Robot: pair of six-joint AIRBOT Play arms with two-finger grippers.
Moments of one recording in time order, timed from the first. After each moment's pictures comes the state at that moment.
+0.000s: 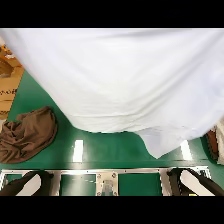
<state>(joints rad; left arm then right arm) 0.28 -1.04 1.66 0.82 -0.91 -1.28 -0.42 -1.04 1.62 -0.73 1.10 1.46</state>
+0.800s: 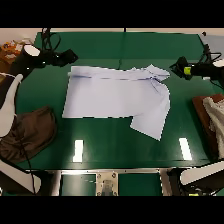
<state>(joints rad) 0.00 -1.77 1.68 0.80 -0.79 -1.22 -0.35 -1.72 1.52 -0.72 0.93 1.38</state>
